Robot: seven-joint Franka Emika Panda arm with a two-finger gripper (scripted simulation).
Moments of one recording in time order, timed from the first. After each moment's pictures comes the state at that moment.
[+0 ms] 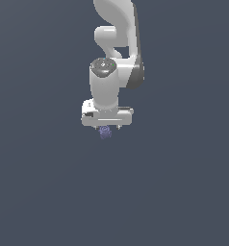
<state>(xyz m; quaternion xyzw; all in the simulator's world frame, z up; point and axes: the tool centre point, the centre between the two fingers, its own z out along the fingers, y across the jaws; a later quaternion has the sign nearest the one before) -0.028 -0.031 0.157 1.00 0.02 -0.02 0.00</state>
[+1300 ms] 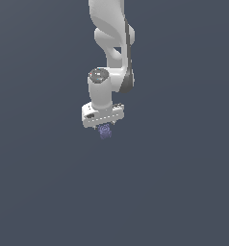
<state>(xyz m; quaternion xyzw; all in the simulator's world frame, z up) -0.091 -0.054 0.091 0.99 0.15 0.00 0.00</state>
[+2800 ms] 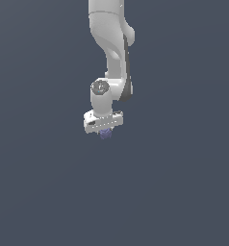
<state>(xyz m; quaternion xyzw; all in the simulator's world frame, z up) -0.092 -0.054 0.042 0.99 0.16 0.00 0.00</state>
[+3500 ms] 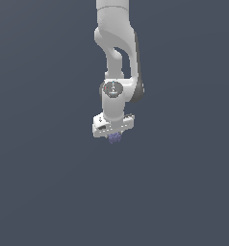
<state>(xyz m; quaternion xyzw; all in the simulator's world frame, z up) -0.052 -0.004 0.063 0.99 0.16 0.00 0.00</state>
